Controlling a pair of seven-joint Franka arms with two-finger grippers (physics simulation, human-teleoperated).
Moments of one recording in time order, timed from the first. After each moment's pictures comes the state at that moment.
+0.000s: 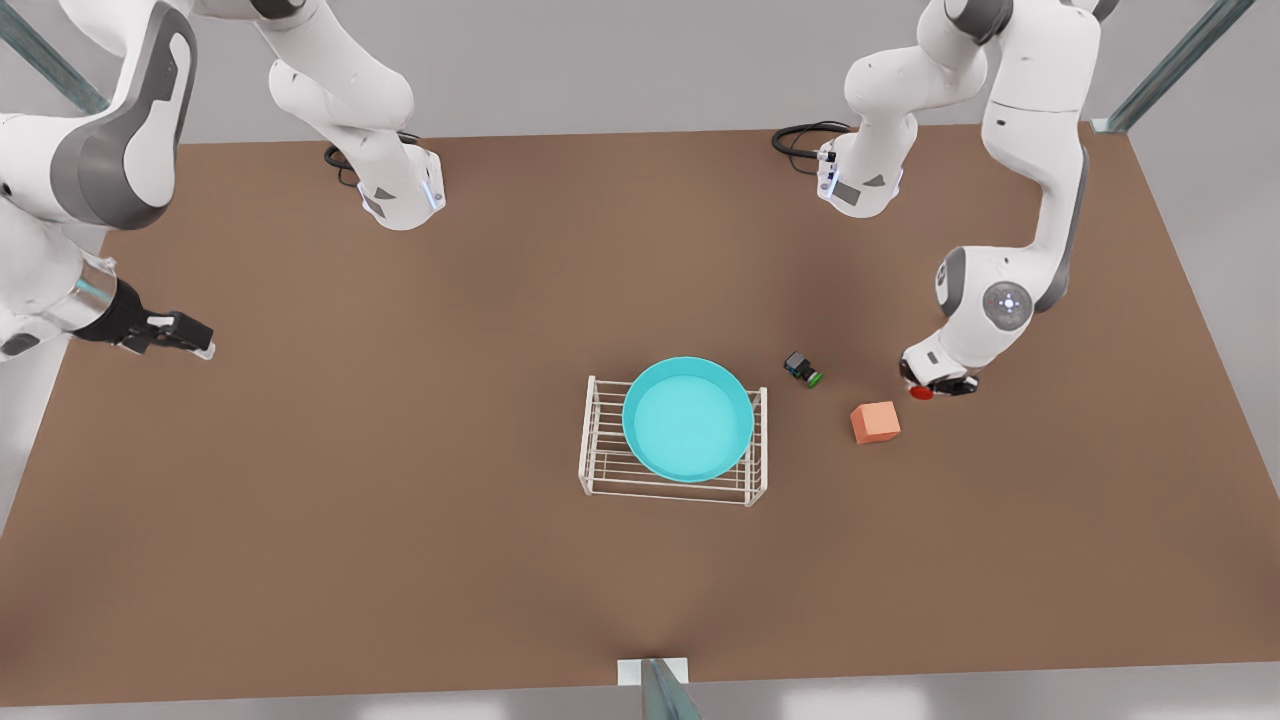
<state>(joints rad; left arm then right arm) 0.15 0.20 -0.14 -2.33 0.14 2.55 0.36 -0.19 0.08 0.11 -1.50 -0.01 1.54 0.00</state>
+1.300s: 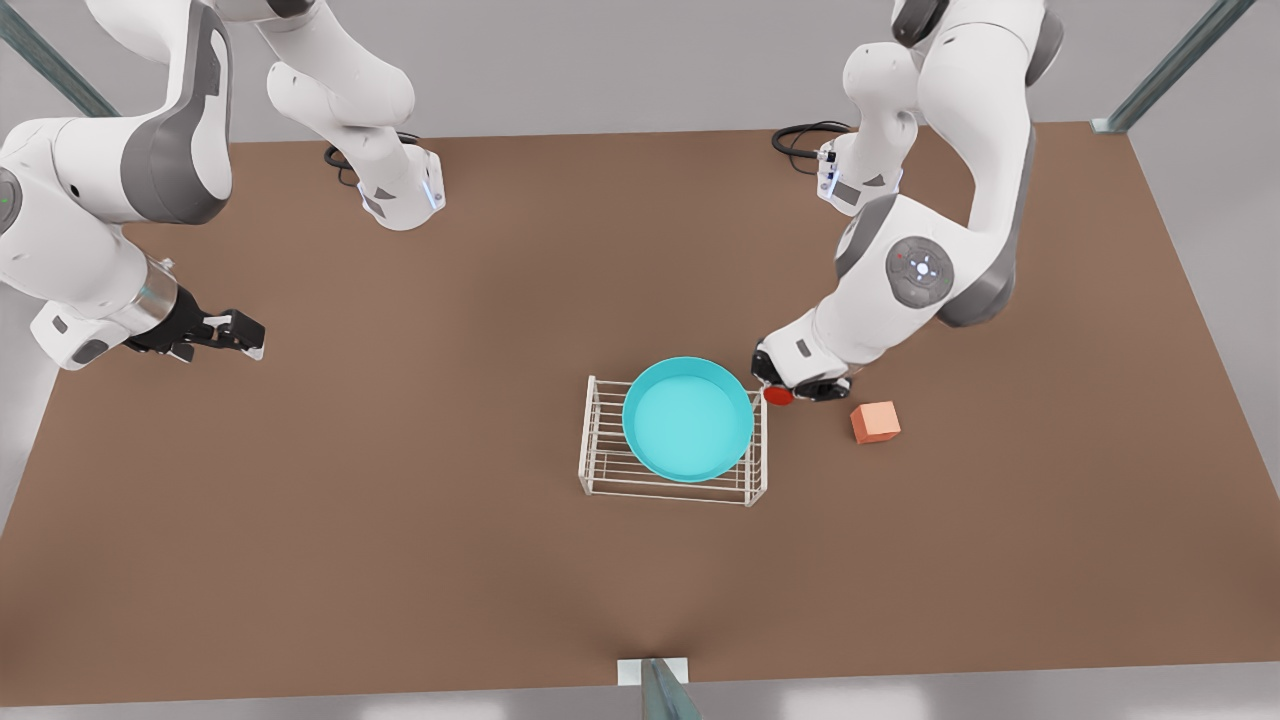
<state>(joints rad) -0.20 0.40 -0.31 -1.34 -0.08 1.82 -0.09 -0.11 0.09 0.10 -1.49 -0.02 1.54 -0.01</state>
